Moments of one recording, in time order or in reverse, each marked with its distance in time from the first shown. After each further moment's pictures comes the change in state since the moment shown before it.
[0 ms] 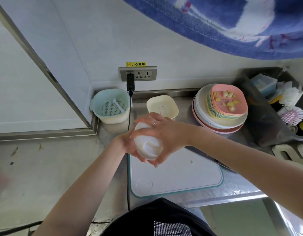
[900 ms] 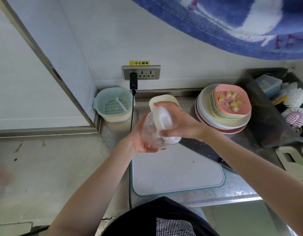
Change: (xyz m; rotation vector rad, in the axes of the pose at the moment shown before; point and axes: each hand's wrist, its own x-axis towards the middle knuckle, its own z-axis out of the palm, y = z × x) left_hand 0.011 0.010 0.015 -0.641 -0.003 -0.083; right_hand -0.011 0.027 0.008 0.745 0.319 0.319
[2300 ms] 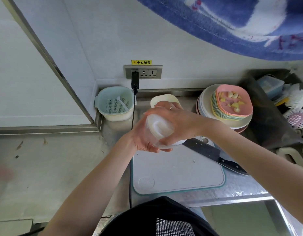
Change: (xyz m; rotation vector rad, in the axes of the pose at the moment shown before) left_hand -0.004 0.007 -0.002 0.039 -0.255 -0.063; right_hand -0.009 -0.042 -0.011 -0.470 -0.212 -0.022
